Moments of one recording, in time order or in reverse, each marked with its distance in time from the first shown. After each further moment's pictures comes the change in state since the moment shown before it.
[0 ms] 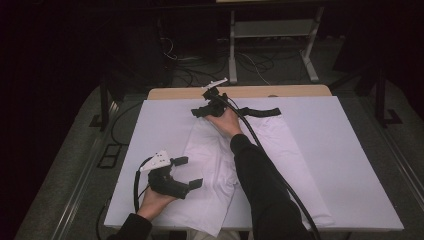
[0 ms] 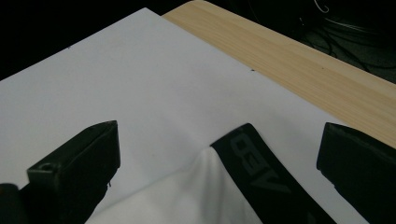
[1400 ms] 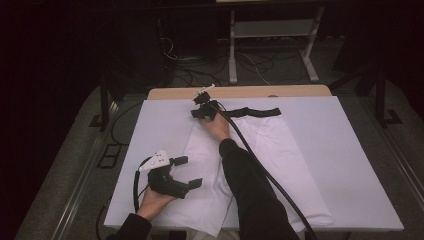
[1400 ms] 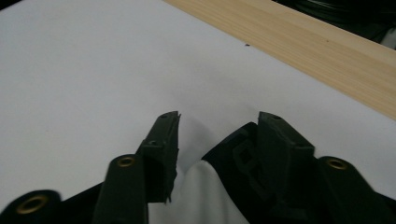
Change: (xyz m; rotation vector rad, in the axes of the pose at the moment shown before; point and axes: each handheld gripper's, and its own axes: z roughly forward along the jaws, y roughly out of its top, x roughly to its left) left arm 0.001 0.000 -0.001 -0.009 -0.007 -0.003; right arm 0.009 -0.008 0.046 0.072 -0.142 0.027
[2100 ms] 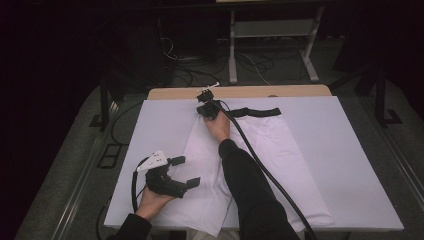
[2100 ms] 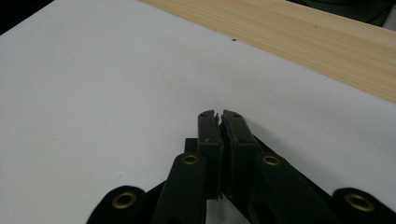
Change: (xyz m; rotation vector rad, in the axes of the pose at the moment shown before) left arm 0.002 -0.001 -0.009 -0.007 0.045 -0.023; right arm -0.007 0.001 -0.008 0.013 0.020 0.102
